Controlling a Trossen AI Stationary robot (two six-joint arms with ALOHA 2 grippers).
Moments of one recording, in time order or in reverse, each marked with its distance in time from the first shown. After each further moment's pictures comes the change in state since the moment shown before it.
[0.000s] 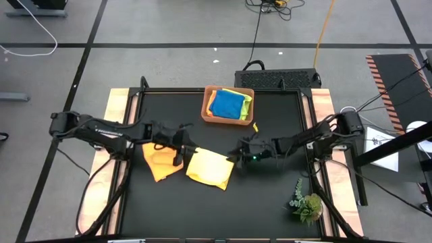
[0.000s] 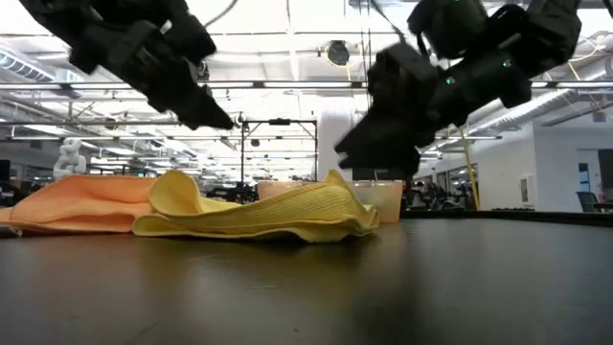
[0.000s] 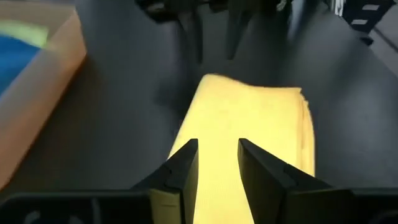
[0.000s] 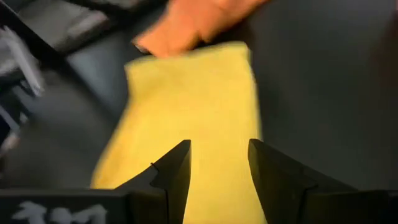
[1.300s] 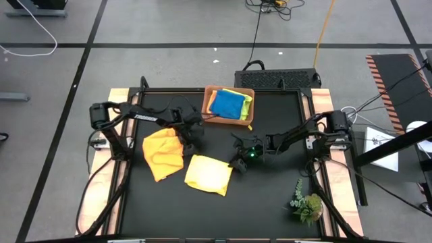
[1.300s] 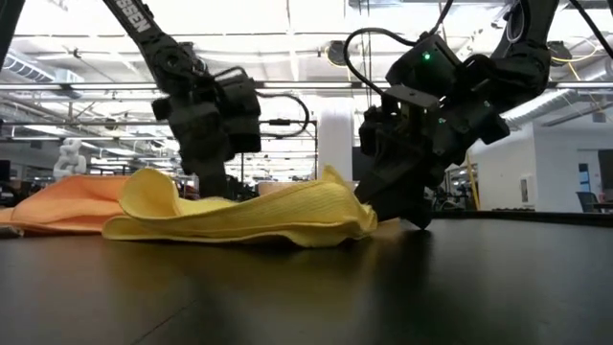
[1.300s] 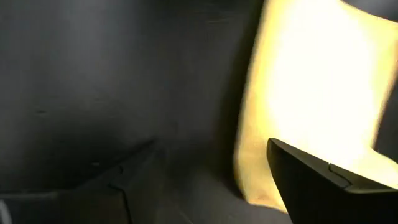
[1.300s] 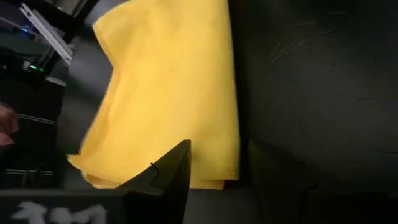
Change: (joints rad) left arm 0.291 0.524 0.326 -0.413 0.436 0.083; right arm -0.123 0.160 0.001 -0.002 -0.387 0.186
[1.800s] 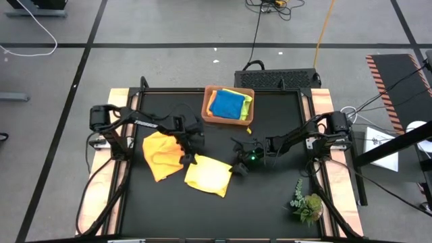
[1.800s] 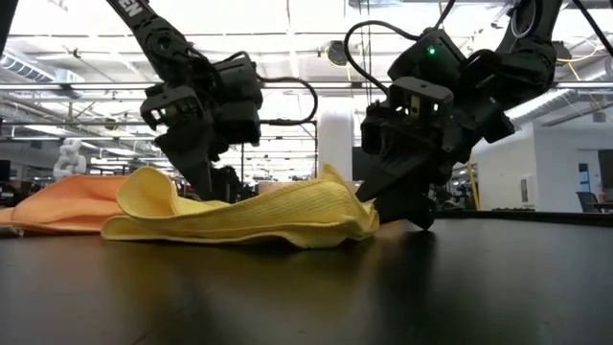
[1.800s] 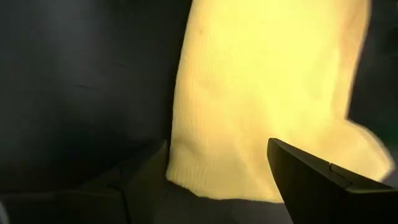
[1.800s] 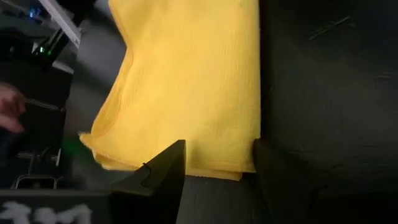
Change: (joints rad) left arm -0.123 -0.014 0.010 -0.061 -0.026 0.057; right arm 0.034 0.003 0.000 -0.013 -0.016 -0.005
